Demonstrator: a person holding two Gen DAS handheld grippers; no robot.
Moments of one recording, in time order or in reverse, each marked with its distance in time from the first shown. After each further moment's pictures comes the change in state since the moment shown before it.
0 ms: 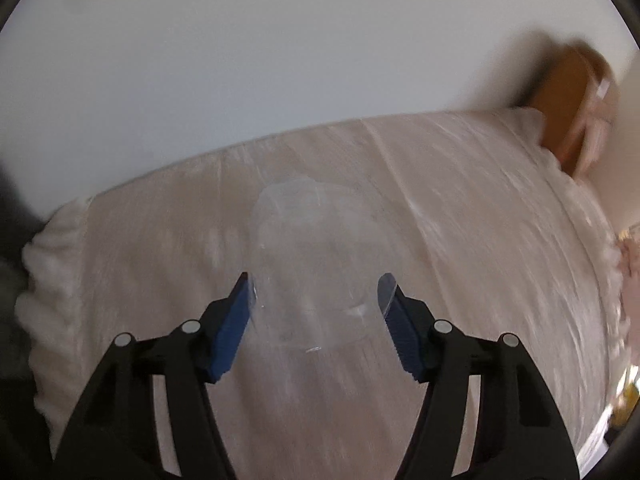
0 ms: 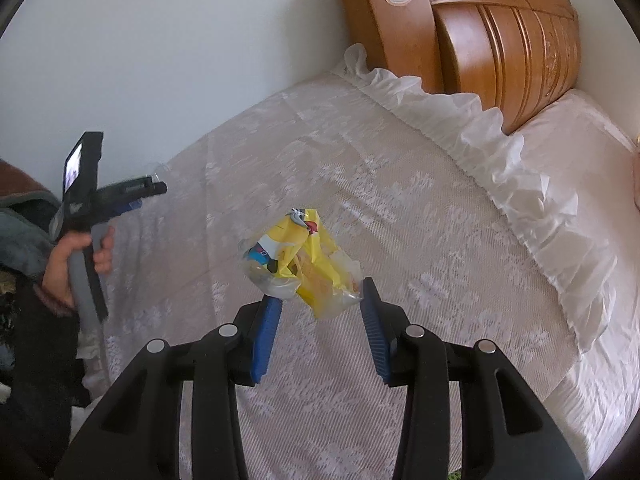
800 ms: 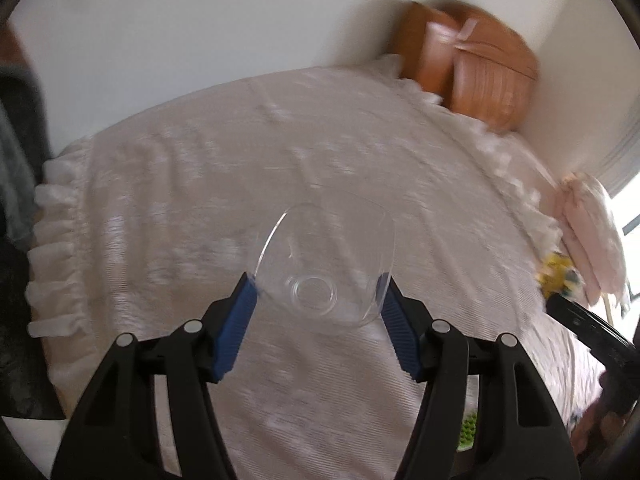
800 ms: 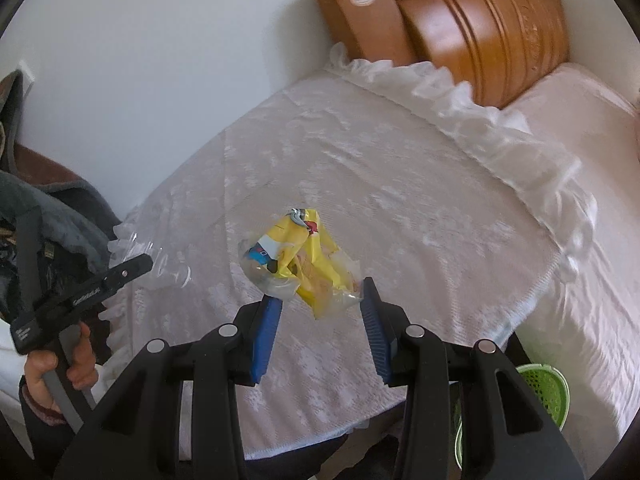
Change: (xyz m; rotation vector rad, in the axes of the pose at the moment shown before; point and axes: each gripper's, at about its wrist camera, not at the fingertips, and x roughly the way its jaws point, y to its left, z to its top) left arm -0.137 -0.080 -0.153 0.137 -0.018 -0.190; right arm -0.067 -0.044 -0.083 0.085 -0.053 0.078
